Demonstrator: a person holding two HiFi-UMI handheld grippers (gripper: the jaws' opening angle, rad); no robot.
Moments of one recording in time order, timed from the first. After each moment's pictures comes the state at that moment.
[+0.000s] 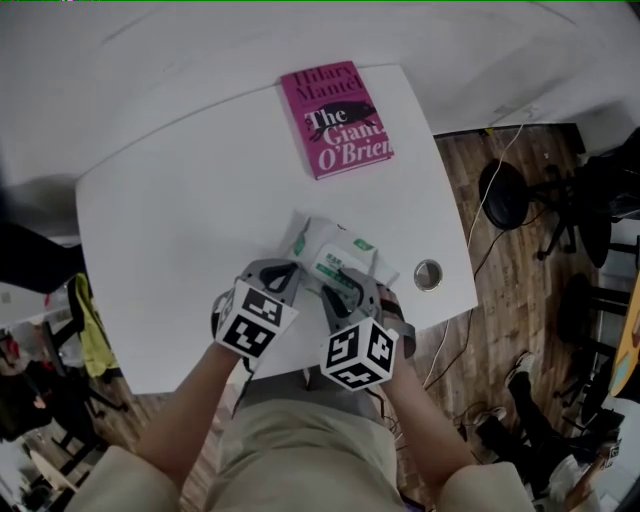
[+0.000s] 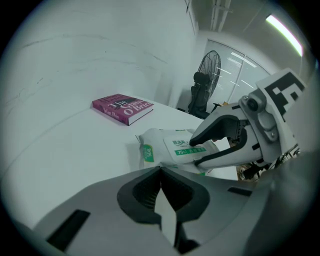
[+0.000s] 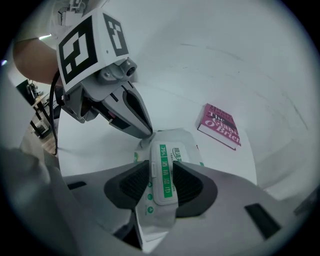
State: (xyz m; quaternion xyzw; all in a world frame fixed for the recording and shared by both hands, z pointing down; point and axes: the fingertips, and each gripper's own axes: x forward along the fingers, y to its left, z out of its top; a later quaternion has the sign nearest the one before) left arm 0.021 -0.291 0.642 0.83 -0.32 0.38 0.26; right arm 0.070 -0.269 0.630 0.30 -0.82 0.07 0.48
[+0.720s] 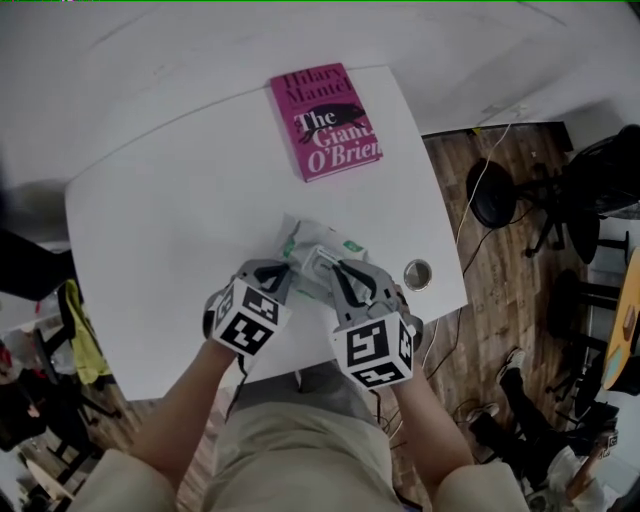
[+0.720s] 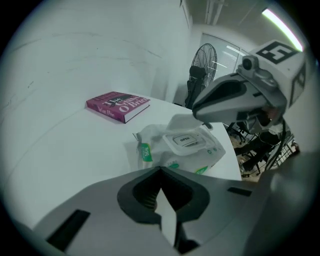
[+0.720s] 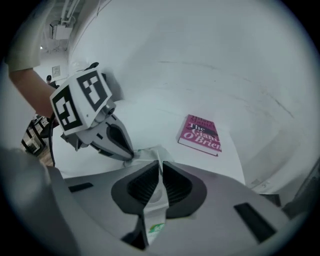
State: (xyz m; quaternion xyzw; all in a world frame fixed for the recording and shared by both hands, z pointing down) left arm 0.021 -0.291 0.653 0.83 -0.29 0.41 0.24; right arm 0.087 -0.304 0.581 0.36 -0.84 0.09 0.40
